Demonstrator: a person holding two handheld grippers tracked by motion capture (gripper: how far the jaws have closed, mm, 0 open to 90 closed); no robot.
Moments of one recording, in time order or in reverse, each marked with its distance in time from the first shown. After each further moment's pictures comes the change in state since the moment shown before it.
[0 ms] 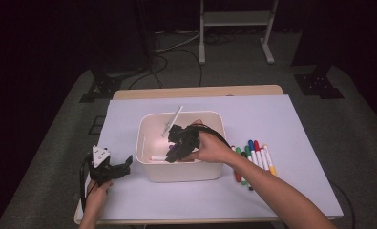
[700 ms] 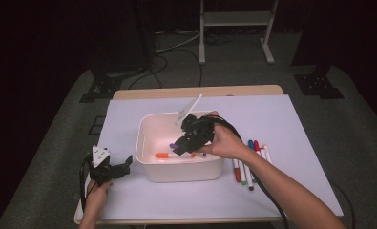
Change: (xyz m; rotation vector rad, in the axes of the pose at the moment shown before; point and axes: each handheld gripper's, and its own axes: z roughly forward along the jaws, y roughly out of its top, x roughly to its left) left arm 0.000 0.000 0.000 0.002 0.001 -0.001; right arm 0.007 -0.012 -0.056 -0.120 -0.048 0.028
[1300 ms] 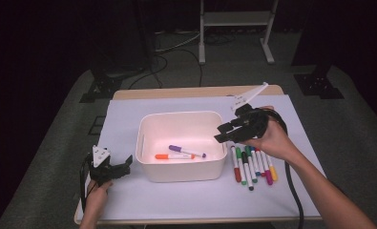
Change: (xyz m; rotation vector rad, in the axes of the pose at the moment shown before) left arm -0.001 0.000 0.000 0.004 0.005 0.003; right arm -0.011 -0.079 -0.099 -0.149 -0.135 0.162
